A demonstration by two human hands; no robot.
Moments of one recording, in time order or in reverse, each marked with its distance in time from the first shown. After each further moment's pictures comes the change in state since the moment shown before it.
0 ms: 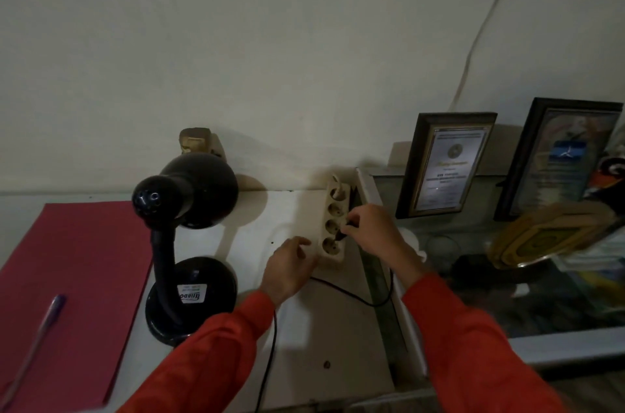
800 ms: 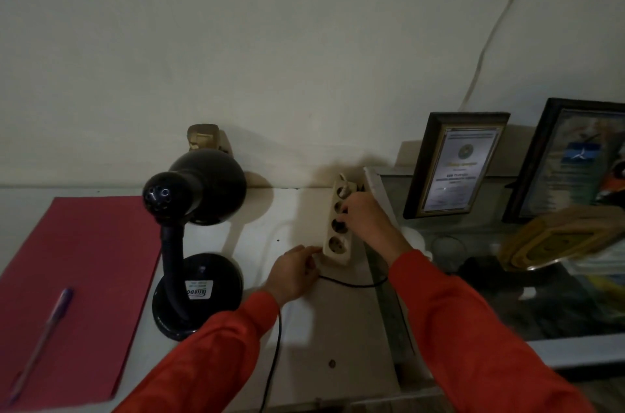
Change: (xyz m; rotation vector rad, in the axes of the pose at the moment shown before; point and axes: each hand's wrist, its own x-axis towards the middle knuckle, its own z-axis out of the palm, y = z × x) left_hand -0.001 -0.017 0.001 0.109 -0.140 0.226; right_hand 0.039 -0.016 0.014 -0.113 -0.115 0.013
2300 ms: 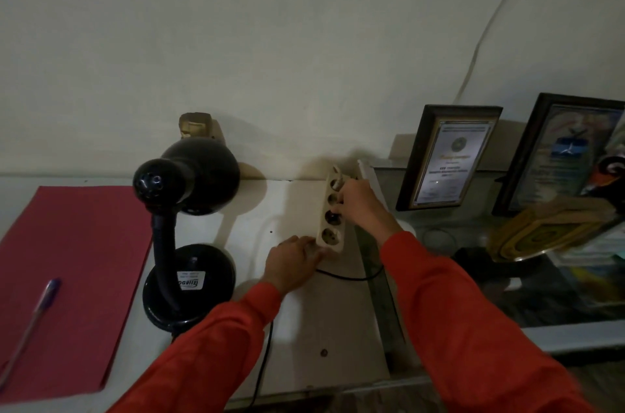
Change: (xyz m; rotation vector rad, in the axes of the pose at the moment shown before) left_hand 0.005 0.013 0.008 0.096 0.049 -0.150; right_hand 0.010 0.000 -0.001 -0.046 0.025 -0.019
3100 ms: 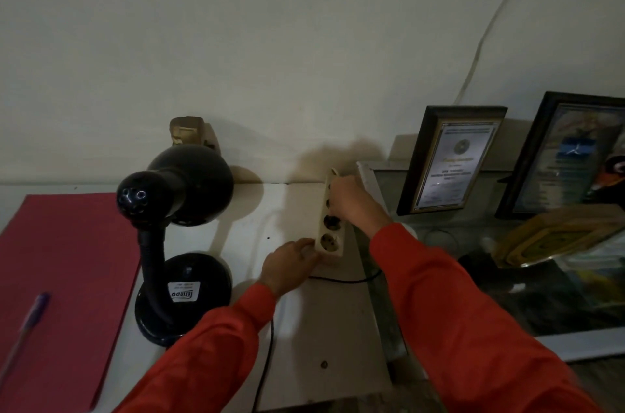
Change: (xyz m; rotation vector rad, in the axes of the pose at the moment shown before) left_hand 0.012 0.000 -0.005 -0.102 -0.148 -0.094; right_hand 0.019 -0.023 -0.008 -0.346 -0.147 0.023
